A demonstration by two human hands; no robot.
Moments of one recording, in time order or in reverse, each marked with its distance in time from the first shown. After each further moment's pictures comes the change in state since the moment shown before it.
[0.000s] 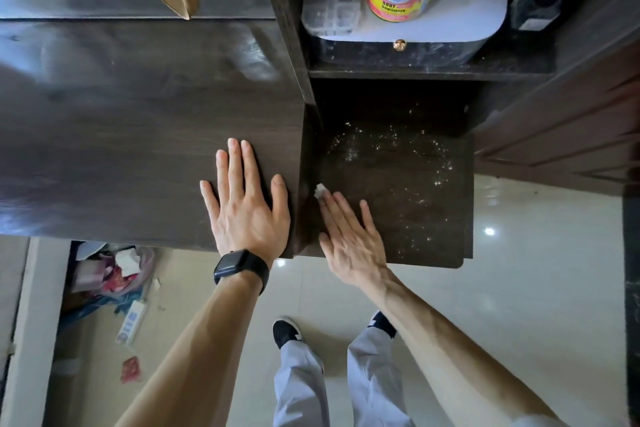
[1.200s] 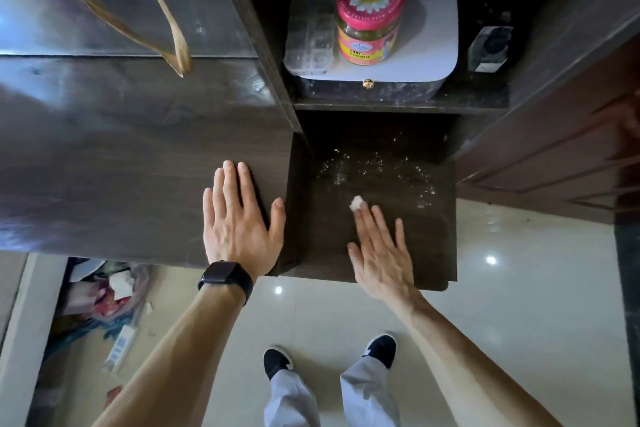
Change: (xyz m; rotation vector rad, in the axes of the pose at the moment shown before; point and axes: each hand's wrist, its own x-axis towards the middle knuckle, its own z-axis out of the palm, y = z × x) left_hand 0.004 0.007 -0.006 0.120 0.005 0.096; right_hand -0.014 0.067 -0.018 -0.042 0.003 0.115
